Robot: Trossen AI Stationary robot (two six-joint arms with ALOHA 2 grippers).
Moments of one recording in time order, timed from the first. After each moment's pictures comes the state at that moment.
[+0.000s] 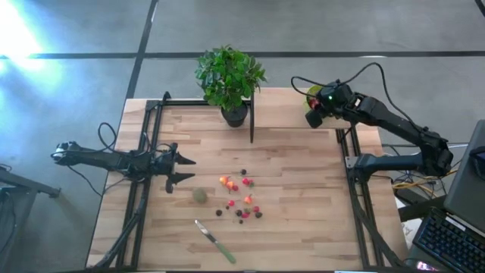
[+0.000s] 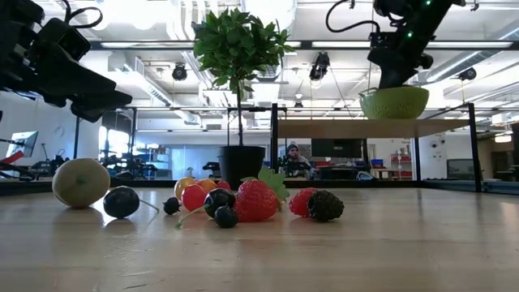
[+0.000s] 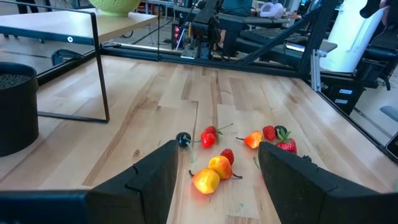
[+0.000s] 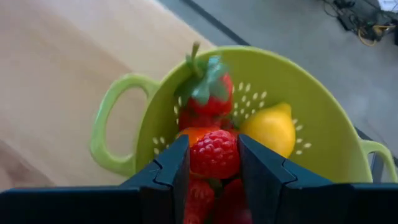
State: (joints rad) left arm -0.17 0.23 0.03 -0.01 -0.18 -0.16; right arm -0.63 1.06 1.03 -0.81 0.39 0.09
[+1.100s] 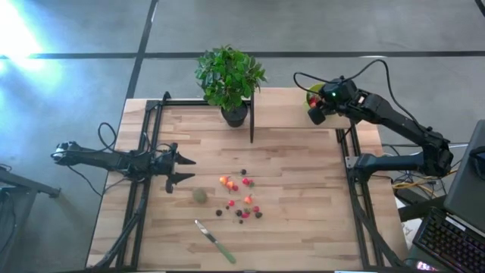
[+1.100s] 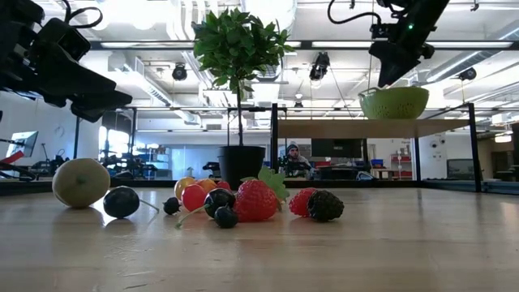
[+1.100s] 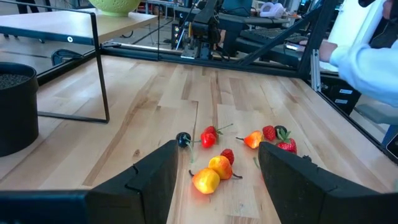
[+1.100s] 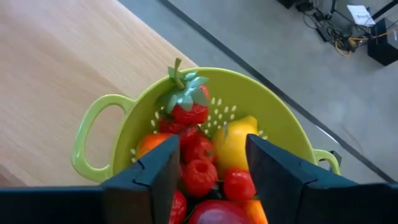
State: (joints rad) left arm -0.17 0.23 0.03 -0.01 -0.18 -0.16; right arm -0.63 1.06 1.09 -0.85 0.45 0.05
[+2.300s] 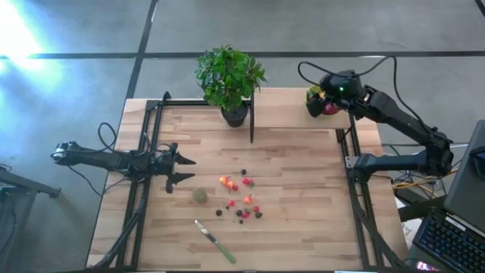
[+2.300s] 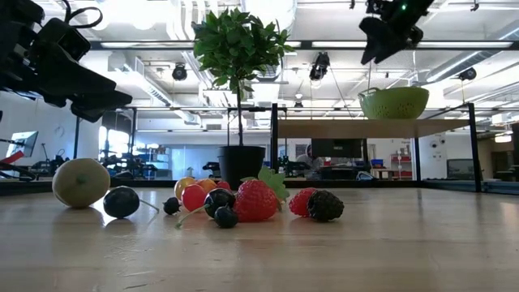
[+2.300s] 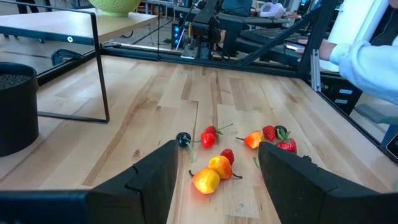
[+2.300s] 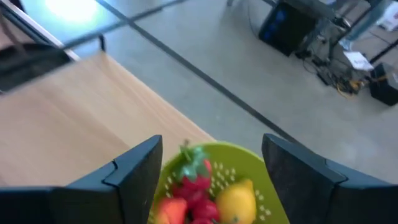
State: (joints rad) left arm -0.17 0.23 0.03 -0.01 -0.18 -0.16; right arm -0.60 1.06 1.18 -0.73 0.43 0.00
